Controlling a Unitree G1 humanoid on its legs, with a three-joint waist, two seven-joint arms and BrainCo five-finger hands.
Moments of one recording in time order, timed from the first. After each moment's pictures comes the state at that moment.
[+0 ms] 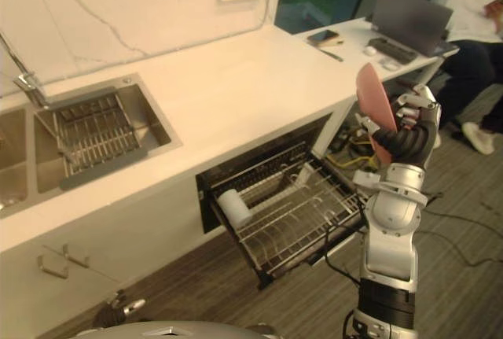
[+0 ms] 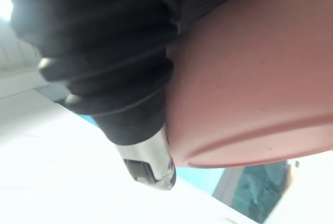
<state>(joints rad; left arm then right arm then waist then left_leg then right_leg) 0.26 0.06 0.18 0.91 -0.04 -0.17 -0.13 -0.08 -0.36 -0.39 -0.30 -0.13 -0.03 -0.22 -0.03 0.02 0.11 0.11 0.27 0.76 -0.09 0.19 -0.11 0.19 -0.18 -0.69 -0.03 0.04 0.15</state>
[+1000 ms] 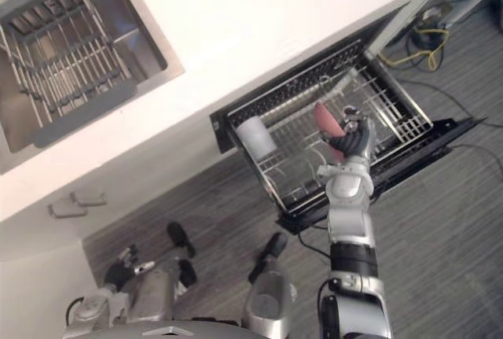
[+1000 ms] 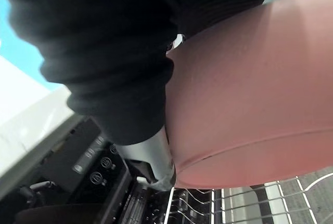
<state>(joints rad) 0.10 0.13 -0.01 0.82 -0.13 -0.20 -0.12 -0.38 -0.35 -0.24 0.21 -0.40 0.09 -0.31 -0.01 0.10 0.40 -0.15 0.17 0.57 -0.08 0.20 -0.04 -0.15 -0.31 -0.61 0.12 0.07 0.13</state>
